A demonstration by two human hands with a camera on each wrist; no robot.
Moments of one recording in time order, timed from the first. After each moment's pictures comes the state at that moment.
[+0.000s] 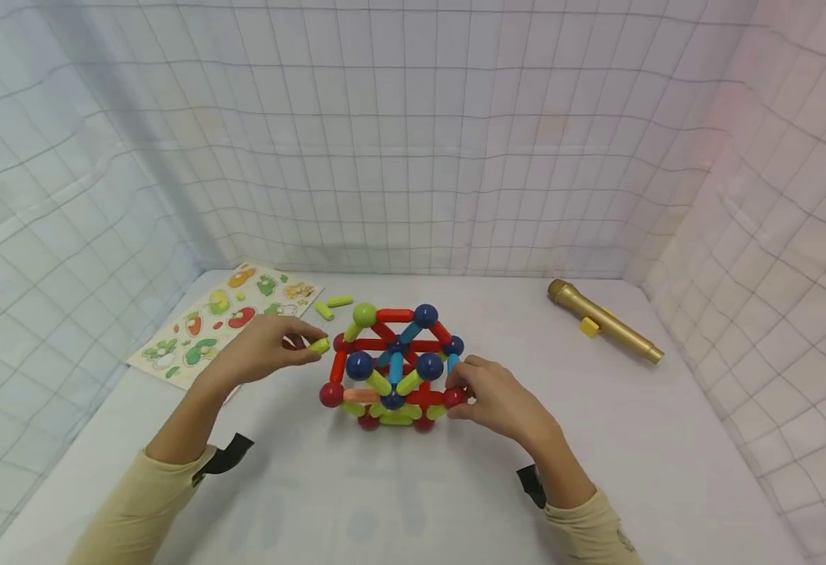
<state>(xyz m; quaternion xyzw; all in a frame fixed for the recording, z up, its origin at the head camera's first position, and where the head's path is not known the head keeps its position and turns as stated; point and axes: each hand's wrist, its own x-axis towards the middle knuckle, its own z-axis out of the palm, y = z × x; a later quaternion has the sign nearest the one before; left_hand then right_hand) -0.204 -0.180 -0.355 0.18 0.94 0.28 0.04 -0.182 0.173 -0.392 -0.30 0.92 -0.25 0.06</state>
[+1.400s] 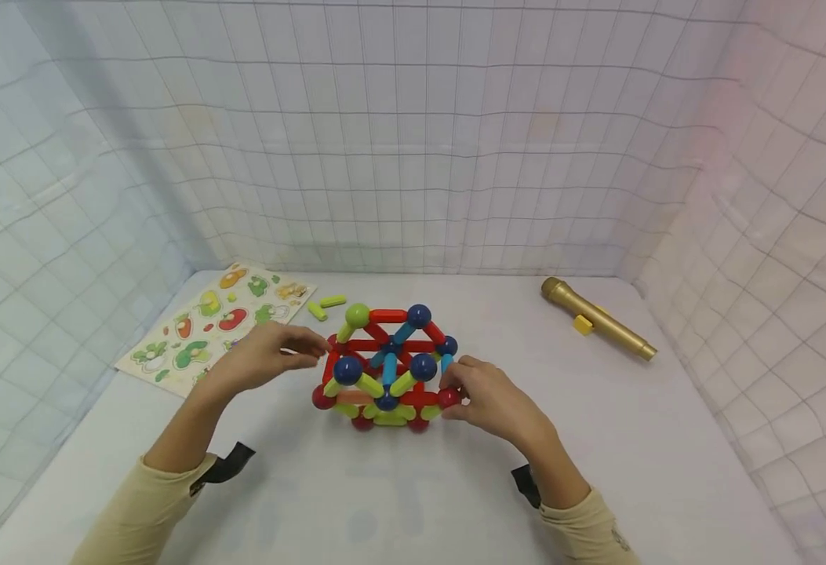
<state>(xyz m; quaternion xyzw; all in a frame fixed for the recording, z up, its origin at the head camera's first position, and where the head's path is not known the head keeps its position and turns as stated) -0.203 -0.171 -0.365 0.19 0.92 0.34 0.06 -0.182 0.176 -0.393 -0.30 0.92 -0.26 0.06</state>
